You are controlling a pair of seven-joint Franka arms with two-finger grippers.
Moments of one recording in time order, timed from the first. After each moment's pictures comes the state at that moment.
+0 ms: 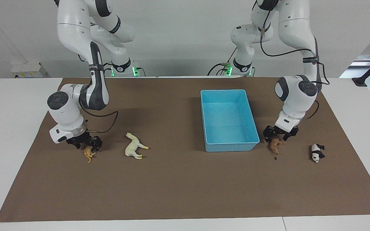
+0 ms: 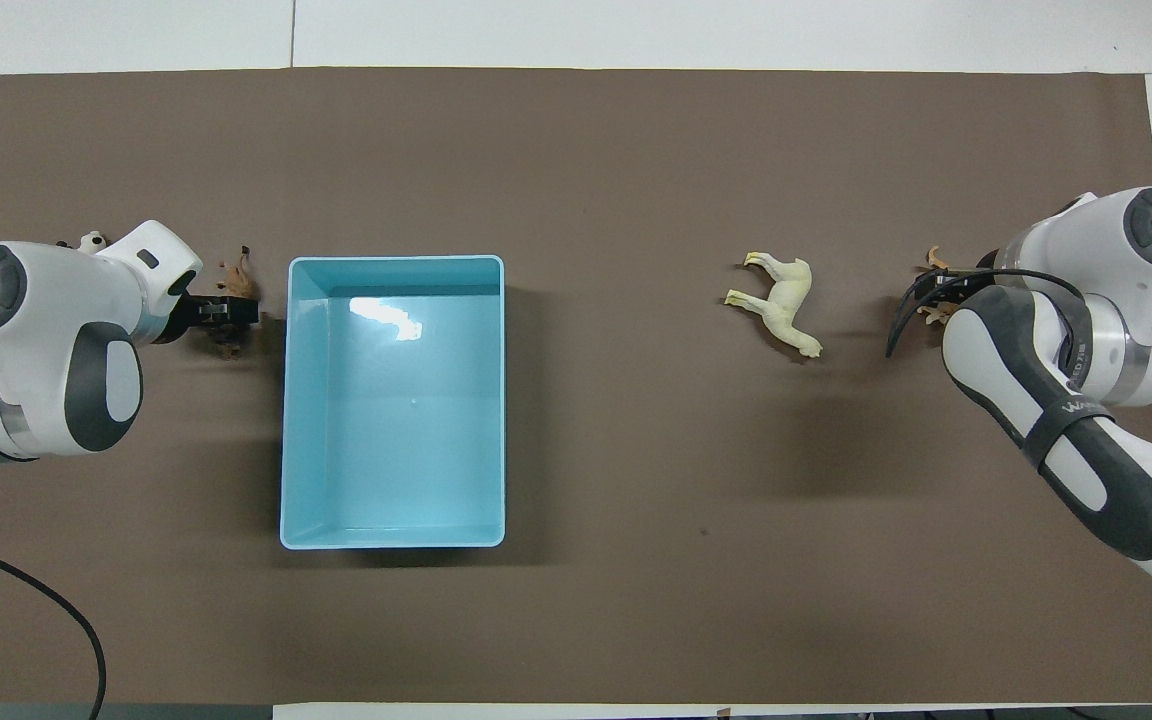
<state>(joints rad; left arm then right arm) 0.09 0.27 -0.09 -2.11 0.02 2.53 0.03 -0.03 0.37 -0.09 -1.98 -0.02 2.40 0.03</state>
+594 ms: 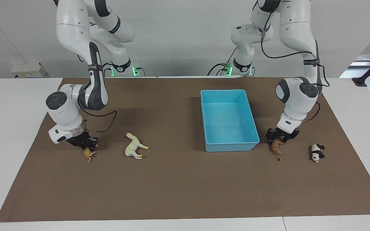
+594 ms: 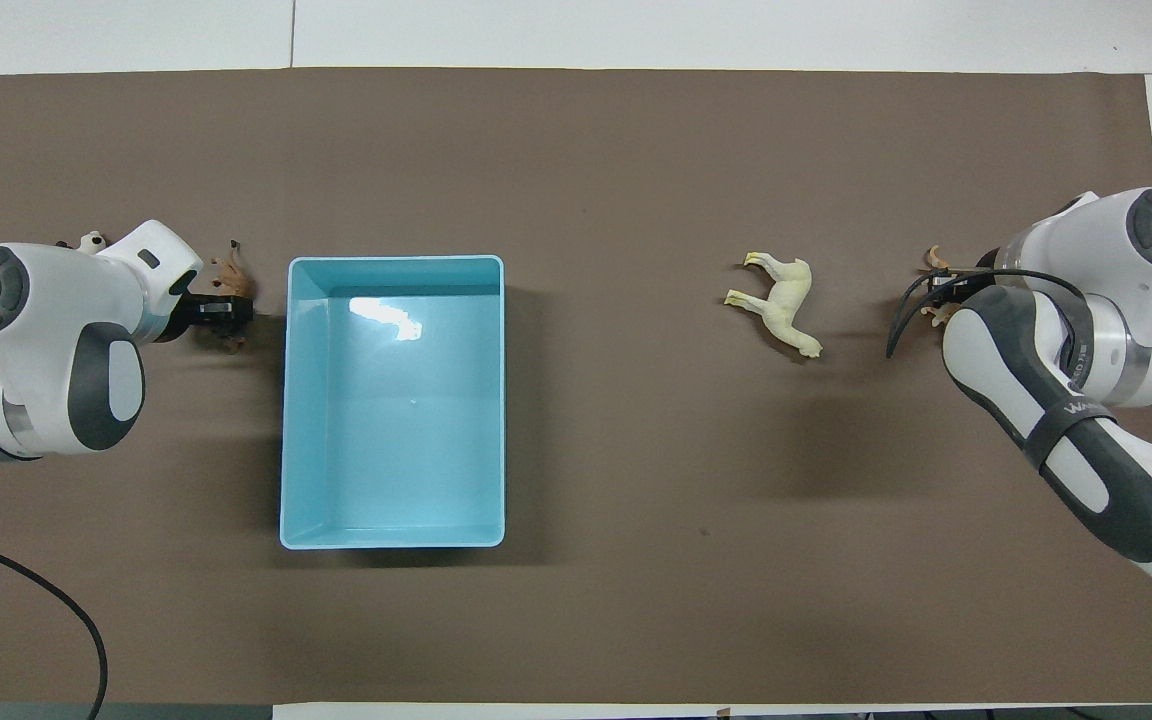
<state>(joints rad) 0.09 0.28 -0.09 -2.11 0.02 2.54 0.03 -0.03 0.37 -0.08 -1.98 -0.02 2.40 0.03</state>
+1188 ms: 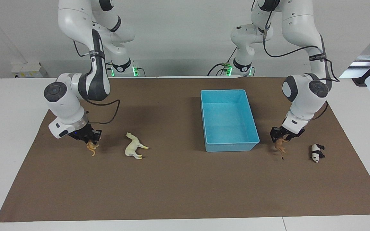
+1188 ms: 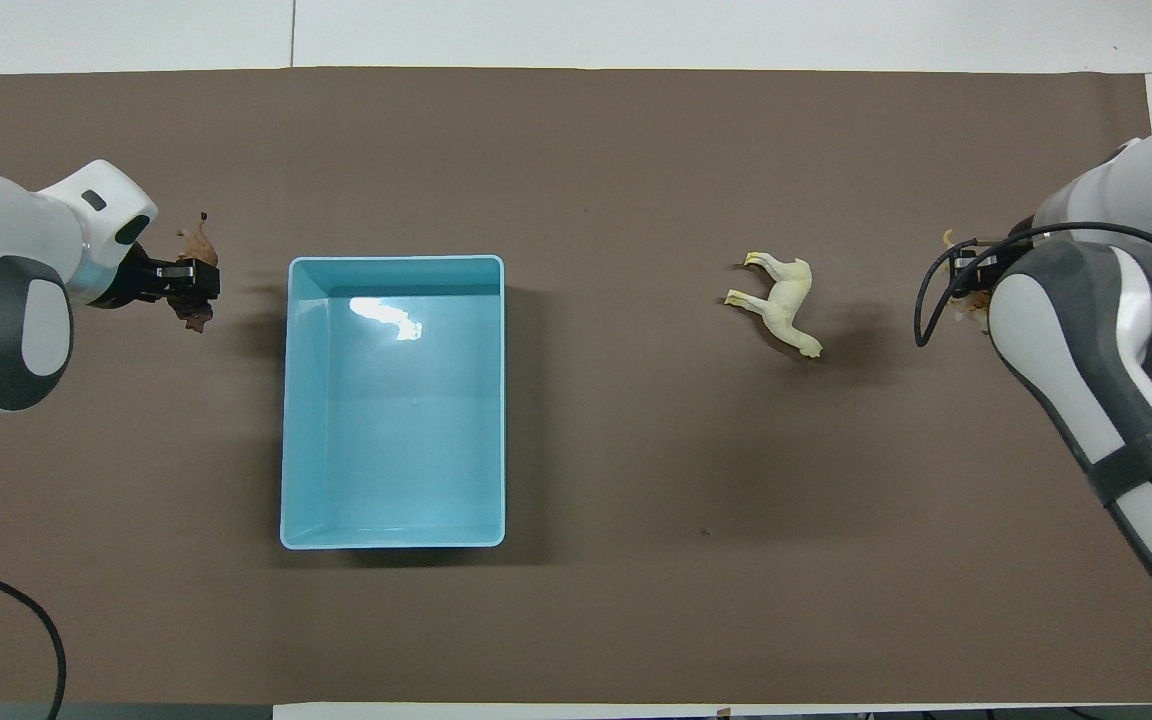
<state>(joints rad) 0.06 0.16 -0.11 -1.90 0.02 2.11 -0.04 0.04 0.18 -0.08 -1.82 -0.02 1.96 0.04</state>
